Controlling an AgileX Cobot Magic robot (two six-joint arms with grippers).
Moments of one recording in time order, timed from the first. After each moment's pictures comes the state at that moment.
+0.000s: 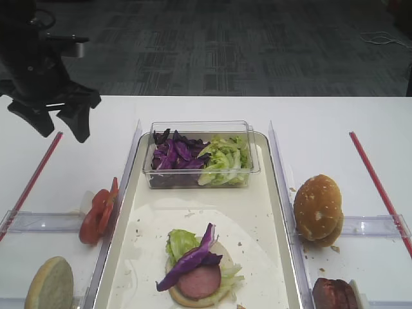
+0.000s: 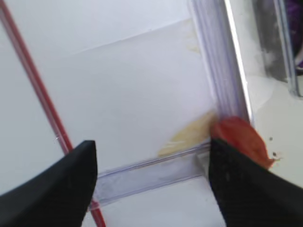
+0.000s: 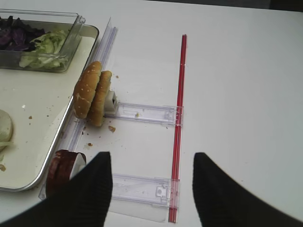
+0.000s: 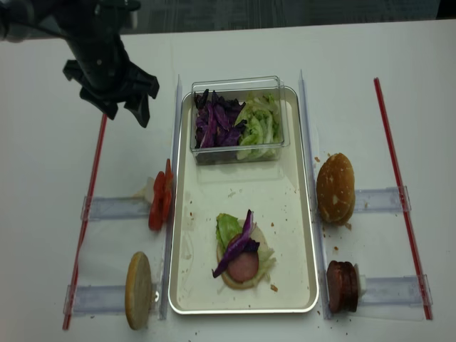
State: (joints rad) left arm -0.15 1.90 -1.57 -0.07 1.22 0.11; right arm 0.03 -0.02 -0.47 0.11 1.12 -0.10
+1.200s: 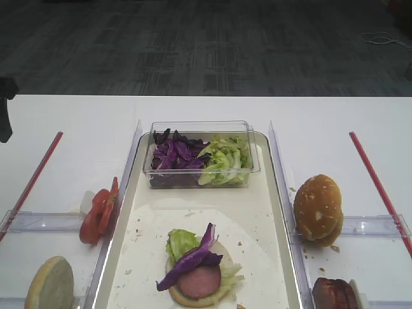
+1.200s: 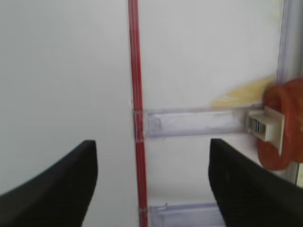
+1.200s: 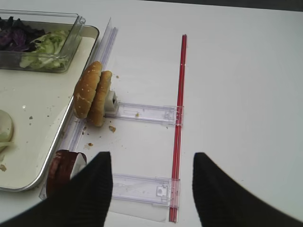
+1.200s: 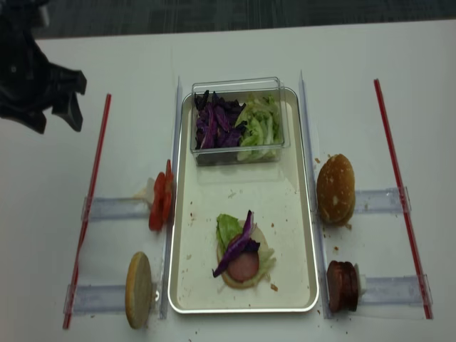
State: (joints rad) left arm 0.10 1.69 -1.39 -0.06 1.22 0.10; right arm 0.03 -0.02 -0.47 0.11 1.12 -0.10
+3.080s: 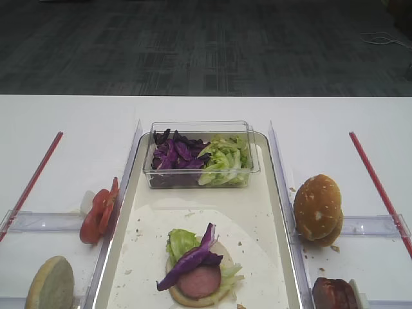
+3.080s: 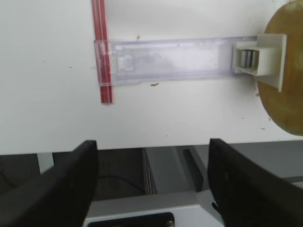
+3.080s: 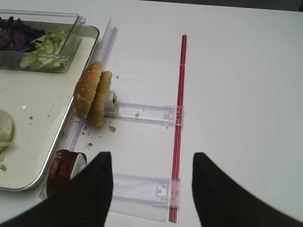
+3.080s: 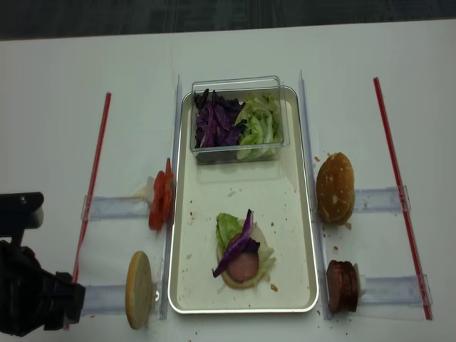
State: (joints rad) left arm 0.10 0.98 -0.51 -0.09 1.10 0.11; right arm 0.03 -0.02 -0.47 0.11 1.12 -0.10
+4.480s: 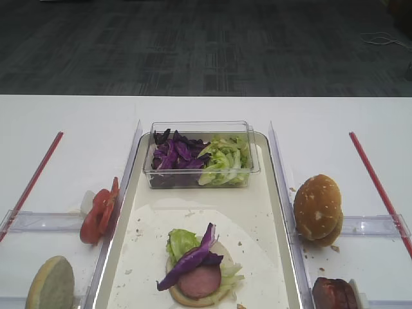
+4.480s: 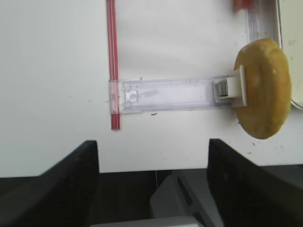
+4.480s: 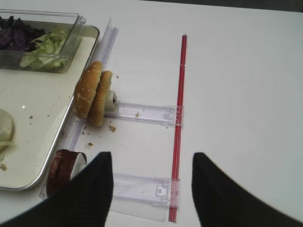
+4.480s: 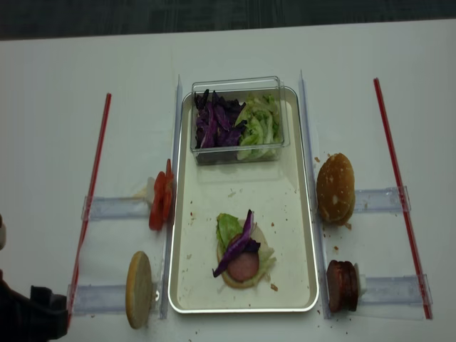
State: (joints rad) left arm 0.10 0.55 -0.49 -0.09 1.15 0.09; right arm 0.03 -0.02 -0.47 0.11 1.12 -0.10
